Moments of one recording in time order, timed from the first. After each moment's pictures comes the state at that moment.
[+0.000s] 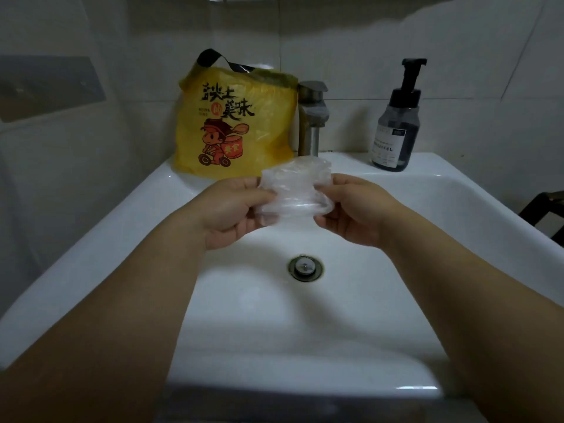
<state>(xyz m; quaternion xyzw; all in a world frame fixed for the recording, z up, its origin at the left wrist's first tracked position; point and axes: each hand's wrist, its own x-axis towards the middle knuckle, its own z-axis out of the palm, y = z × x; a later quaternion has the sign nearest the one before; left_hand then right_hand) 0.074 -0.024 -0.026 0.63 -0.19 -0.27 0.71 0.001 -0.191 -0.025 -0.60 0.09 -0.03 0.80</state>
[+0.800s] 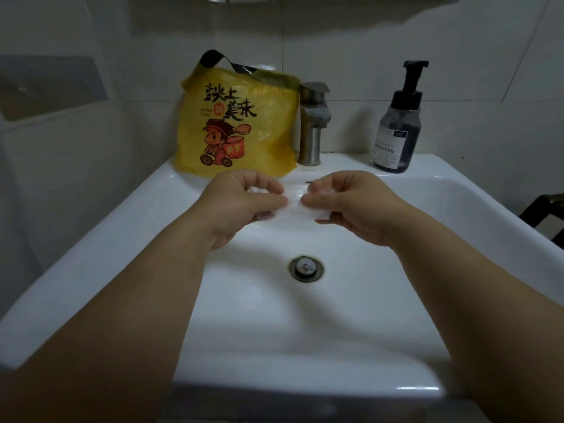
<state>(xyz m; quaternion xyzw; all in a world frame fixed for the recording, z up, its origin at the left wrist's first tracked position) 0.068 -0.024 -0.025 0.72 -0.24 -0.12 0.64 -0.003 -0.191 -0.021 -0.72 0.06 -0.07 0.69</state>
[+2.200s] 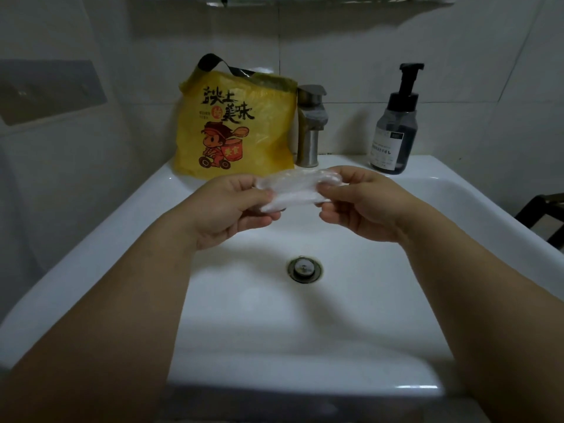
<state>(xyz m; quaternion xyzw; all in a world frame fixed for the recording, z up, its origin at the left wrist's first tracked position) 0.068 -0.015 -0.017 0.67 -0.22 -0.24 0.67 -0.011 -0.201 -0.011 -0.62 0.03 -0.02 0.78</state>
